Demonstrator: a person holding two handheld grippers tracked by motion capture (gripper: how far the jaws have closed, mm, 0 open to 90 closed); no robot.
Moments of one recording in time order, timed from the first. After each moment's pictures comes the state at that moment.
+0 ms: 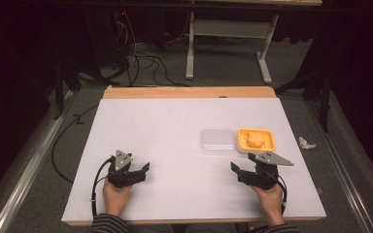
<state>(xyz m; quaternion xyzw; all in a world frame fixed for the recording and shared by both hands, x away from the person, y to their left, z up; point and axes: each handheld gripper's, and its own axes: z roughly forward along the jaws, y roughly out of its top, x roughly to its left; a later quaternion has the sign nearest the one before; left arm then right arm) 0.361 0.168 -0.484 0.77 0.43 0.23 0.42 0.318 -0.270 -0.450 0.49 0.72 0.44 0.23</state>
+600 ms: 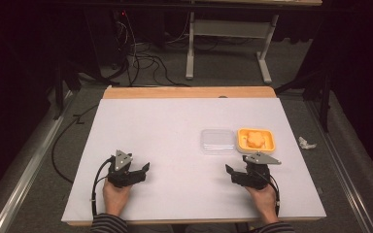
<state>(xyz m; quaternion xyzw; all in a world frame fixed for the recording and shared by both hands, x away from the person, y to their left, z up) 0.361 0.168 -0.485 0.77 0.43 0.23 0.42 0.326 -0.255 -0.464 0.49 0.75 0.39 0.23</state>
